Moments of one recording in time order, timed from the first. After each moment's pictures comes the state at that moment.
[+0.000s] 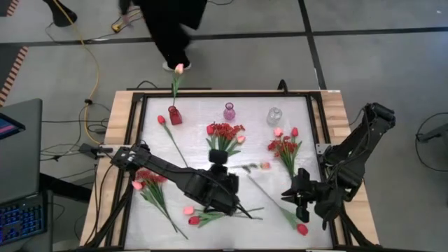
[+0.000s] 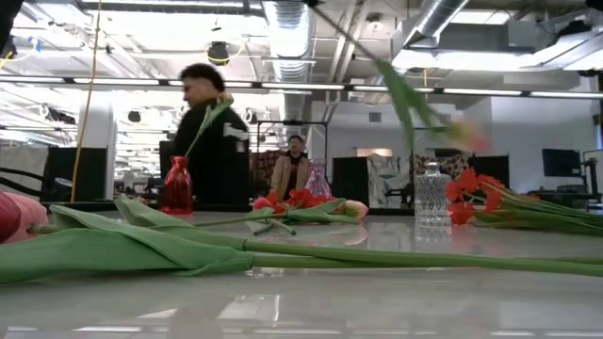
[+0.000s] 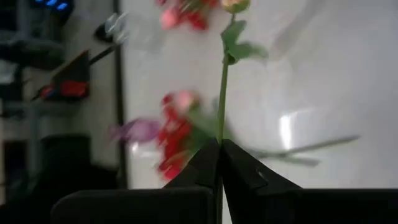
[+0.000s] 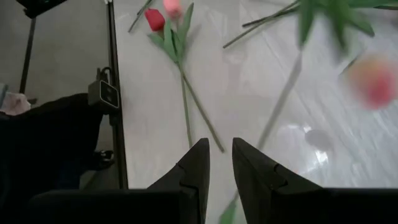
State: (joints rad) left arm -0.43 2.19 2.35 -1.56 -0.75 -0.20; right arm 0.93 1.21 0.97 -0.70 0.59 1.12
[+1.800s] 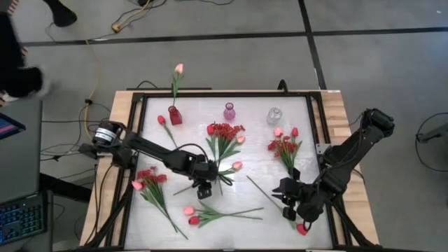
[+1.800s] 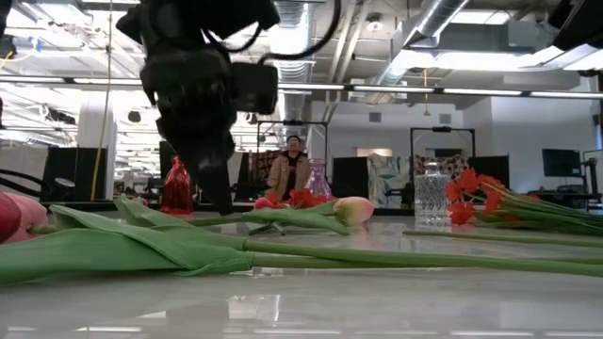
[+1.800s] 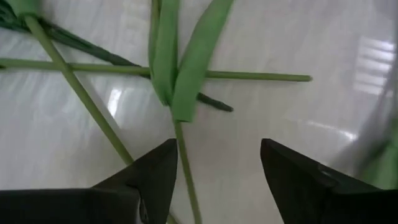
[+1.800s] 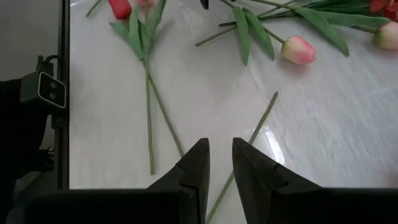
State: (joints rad) left arm -0.22 1.78 1.05 -0.42 -0.01 -0.47; right arm 0.83 1.34 0.97 -0.66 0.60 0.97
